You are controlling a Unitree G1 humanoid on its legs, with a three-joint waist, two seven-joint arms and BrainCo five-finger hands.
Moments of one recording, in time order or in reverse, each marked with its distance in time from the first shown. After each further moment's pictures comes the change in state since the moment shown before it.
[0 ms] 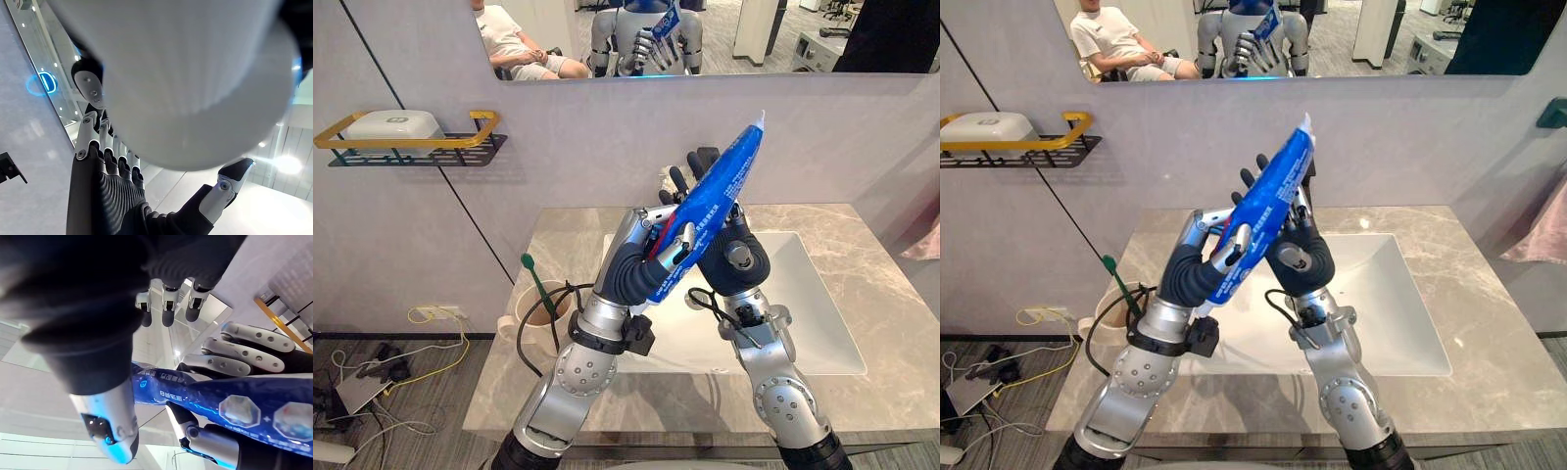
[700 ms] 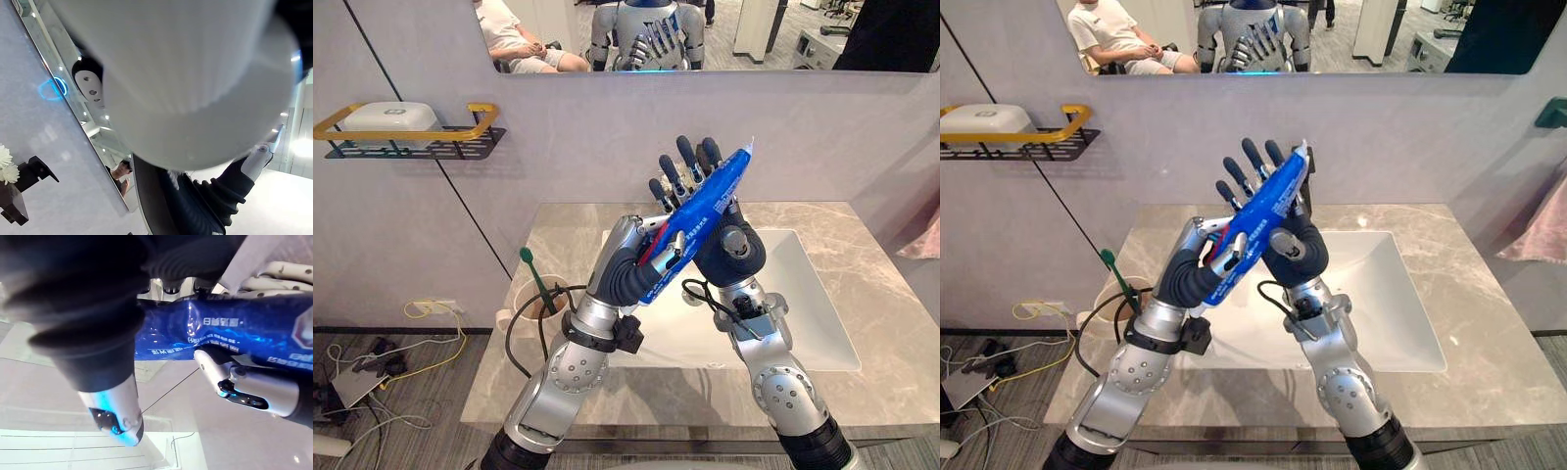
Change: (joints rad) left arm 0.026 0.034 0.028 0.062 0.021 -0.048 -0.011; right arm -0.092 -0.038 0.034 0.008 0.051 -0.002 -0.002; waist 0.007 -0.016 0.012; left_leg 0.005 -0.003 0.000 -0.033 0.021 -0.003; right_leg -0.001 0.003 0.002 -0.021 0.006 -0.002
